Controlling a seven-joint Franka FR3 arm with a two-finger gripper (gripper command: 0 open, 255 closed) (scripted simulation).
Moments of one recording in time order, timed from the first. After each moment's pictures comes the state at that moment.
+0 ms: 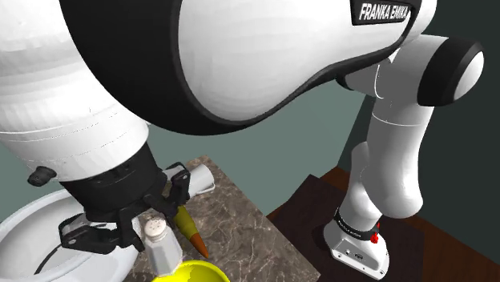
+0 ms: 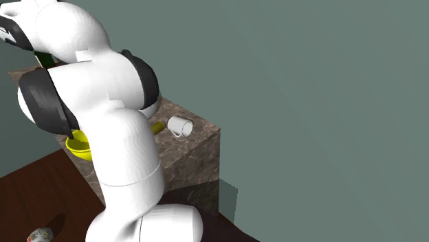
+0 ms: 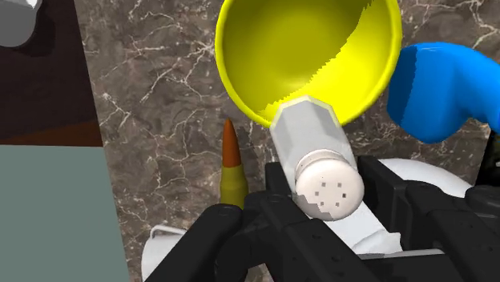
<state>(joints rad) 0.58 0.20 0.67 -1.43 -0.18 1.48 1.39</state>
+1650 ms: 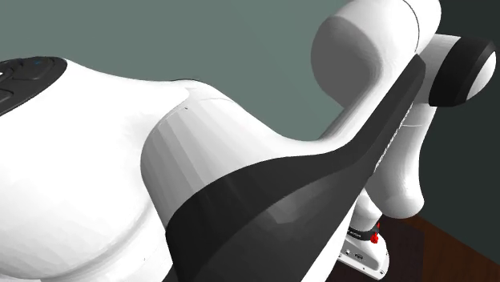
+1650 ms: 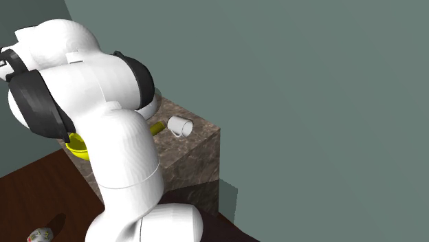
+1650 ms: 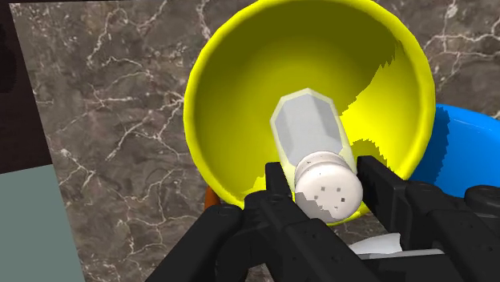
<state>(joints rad) 0.61 0.18 0.69 -1.71 -0.17 1.73 1.50</state>
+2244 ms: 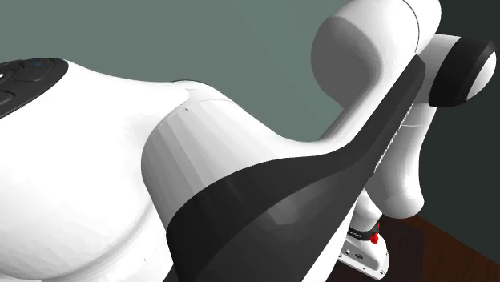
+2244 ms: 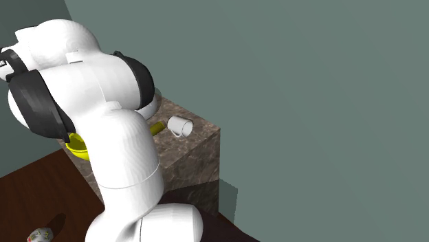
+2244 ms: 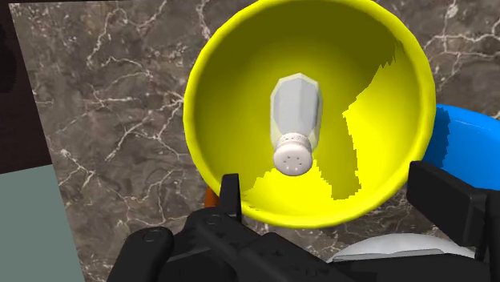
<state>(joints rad) 0.61 0.17 0.69 -1.71 -0.17 1.73 1.50</state>
